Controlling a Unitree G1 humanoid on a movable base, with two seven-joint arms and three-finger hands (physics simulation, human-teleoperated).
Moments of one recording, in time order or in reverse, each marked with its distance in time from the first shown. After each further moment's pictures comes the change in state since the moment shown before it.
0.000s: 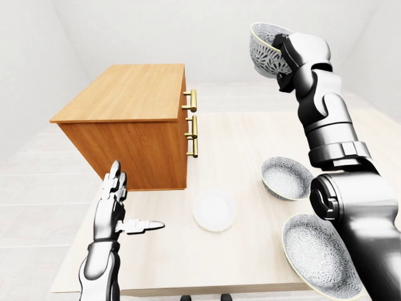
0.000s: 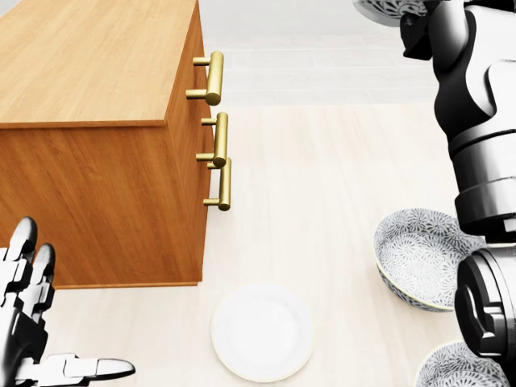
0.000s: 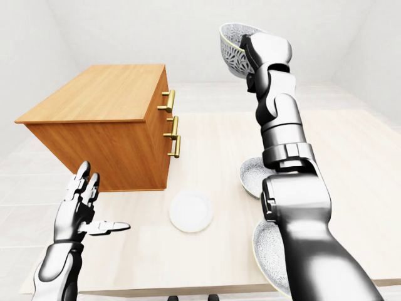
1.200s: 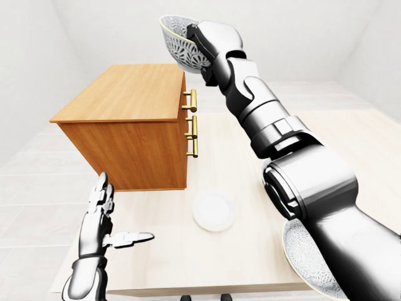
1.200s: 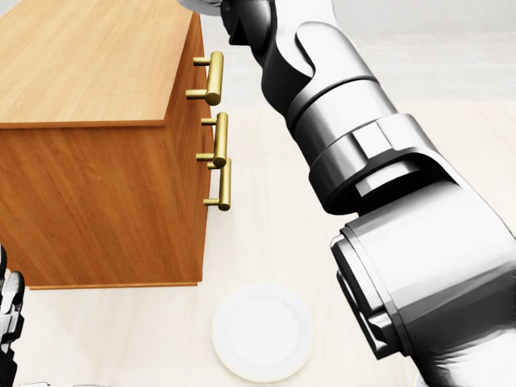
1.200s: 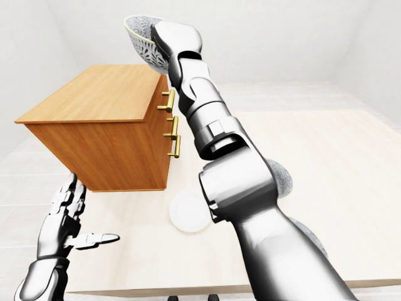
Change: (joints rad) left arm 0.088 -0.024 0.094 -0.038 0.028 0.000 -0.044; right arm -0.361 0.355 0.121 0.403 0.107 0.000 -0.147
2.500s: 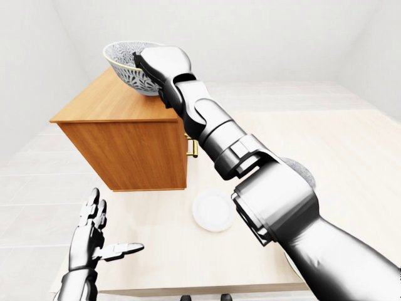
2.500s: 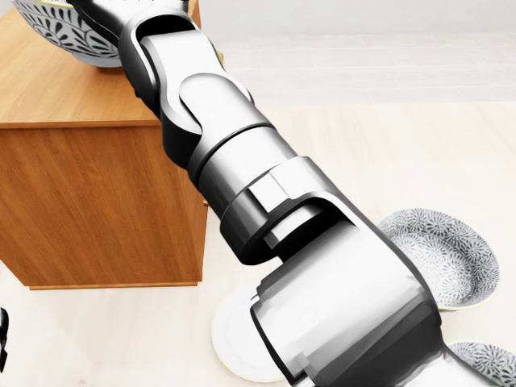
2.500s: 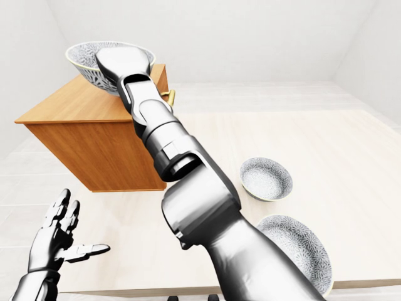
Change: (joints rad) left arm 0.014 -0.012 0.126 0.118 -0.035 0.000 -0.092; right arm -0.006 0.232 0.041 -0.002 -0.066 0.000 0.004
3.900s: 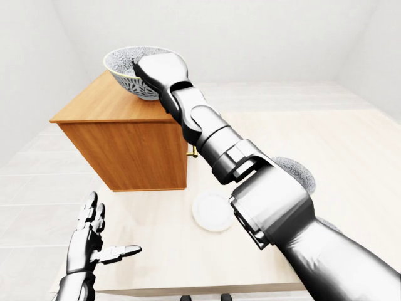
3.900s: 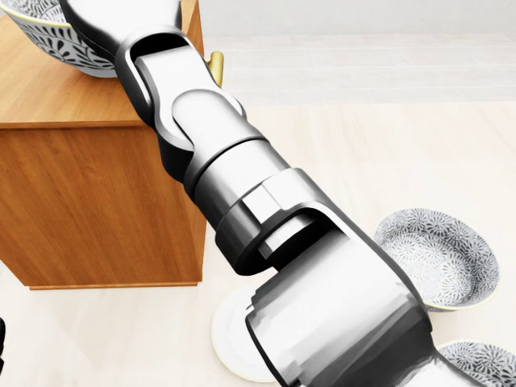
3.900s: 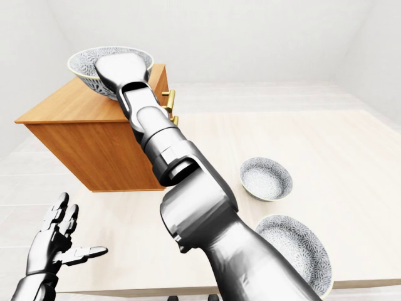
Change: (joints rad) left arm -0.002 0.005 0.028 0.041 -0.016 0.000 -0.018; right arm 0.026 0.025 0.008 0.005 -0.082 0.000 -0.027
